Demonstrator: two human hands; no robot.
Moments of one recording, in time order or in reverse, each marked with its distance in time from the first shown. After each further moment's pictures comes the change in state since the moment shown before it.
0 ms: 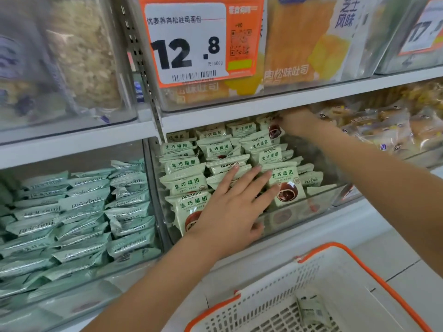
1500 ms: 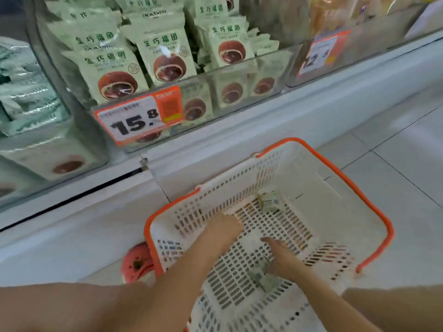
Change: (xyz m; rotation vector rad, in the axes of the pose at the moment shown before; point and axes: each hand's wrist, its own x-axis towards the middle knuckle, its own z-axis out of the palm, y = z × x) left_hand -0.129 0.190 0.150 -0.286 -1.003 0.189; right_hand -0.475 -0.005 0.291 0.382 -0.967 0.578
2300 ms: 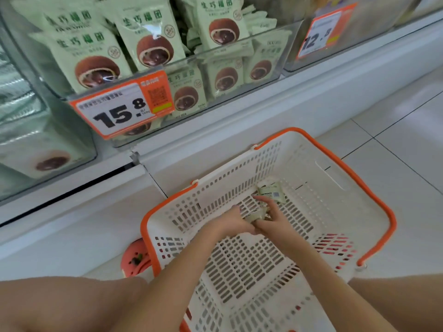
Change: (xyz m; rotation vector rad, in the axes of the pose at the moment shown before) left_hand 0.017 0.008 -0.006 -1.347 -0.220 -0.312; right_hand -0.032 -0.047 -0.046 1.187 0.063 -0.286
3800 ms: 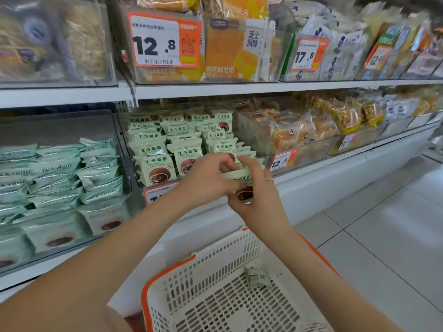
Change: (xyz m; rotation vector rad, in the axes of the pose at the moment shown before) left_hand -0.236 0.147 -0.099 0.205 0.817 0.840; right_hand -0.107 -0.247 0.080 -0.777 0.390 -1.006
